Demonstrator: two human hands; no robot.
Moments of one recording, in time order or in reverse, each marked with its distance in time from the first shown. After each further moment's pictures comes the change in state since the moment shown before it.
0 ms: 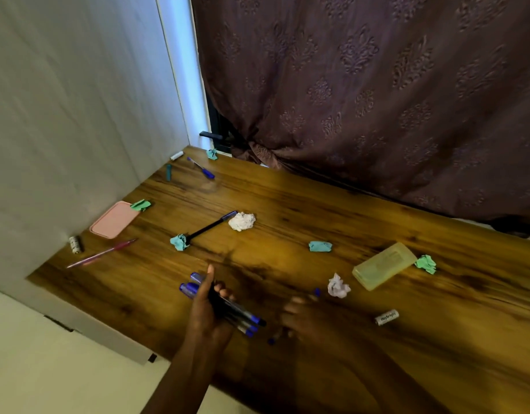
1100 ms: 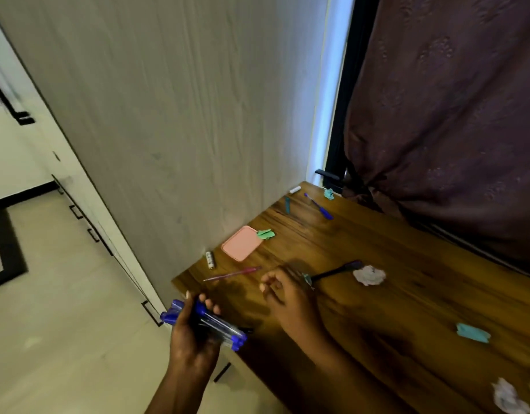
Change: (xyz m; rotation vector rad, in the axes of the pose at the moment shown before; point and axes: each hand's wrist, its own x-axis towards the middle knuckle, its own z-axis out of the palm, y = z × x) left_hand -0.005 0.200 -0.115 -0.322 0.088 0.387; right_hand 0.262 -0.133 -0.015 0.632 0.495 0.254
